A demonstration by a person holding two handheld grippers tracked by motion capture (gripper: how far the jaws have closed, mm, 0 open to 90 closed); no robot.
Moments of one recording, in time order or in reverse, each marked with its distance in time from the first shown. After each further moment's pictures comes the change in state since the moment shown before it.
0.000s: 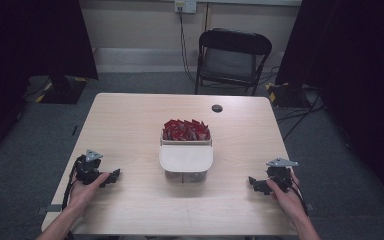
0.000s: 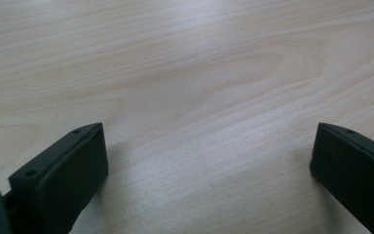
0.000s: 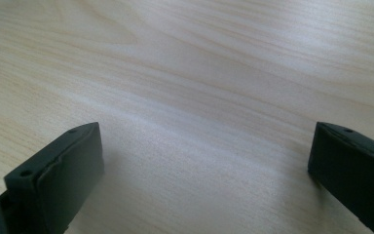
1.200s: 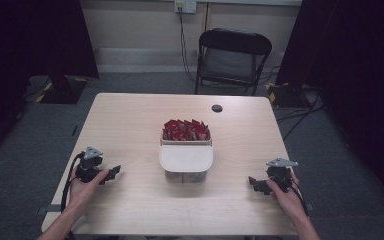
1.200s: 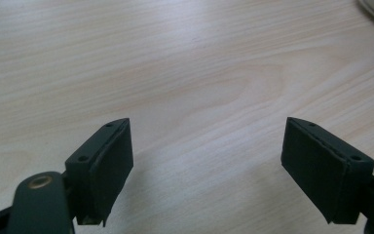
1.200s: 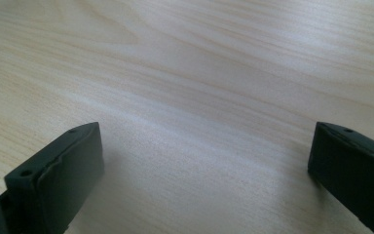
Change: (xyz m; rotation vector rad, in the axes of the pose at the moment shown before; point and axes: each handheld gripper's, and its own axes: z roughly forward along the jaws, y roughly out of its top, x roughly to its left) left arm -0.005 0.013 -0.012 -0.030 -0.071 0.027; right arm 0.000 0.000 0.000 0.000 0.000 0.000
